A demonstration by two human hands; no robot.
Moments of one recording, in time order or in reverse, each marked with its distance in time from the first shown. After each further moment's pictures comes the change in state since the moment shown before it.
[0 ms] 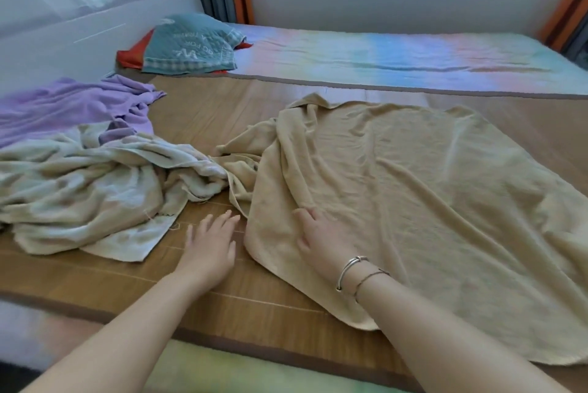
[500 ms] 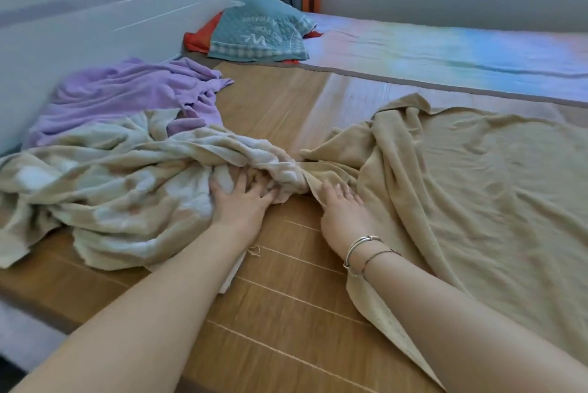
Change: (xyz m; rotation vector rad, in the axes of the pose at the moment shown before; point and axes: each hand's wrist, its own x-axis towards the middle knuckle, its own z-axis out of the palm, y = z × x) left_hand 0.133 -0.124 -0.026 0.473 -0.016 0.006; right_hand 0.178 -0.093 0.074 -0.087 -0.055 0.127
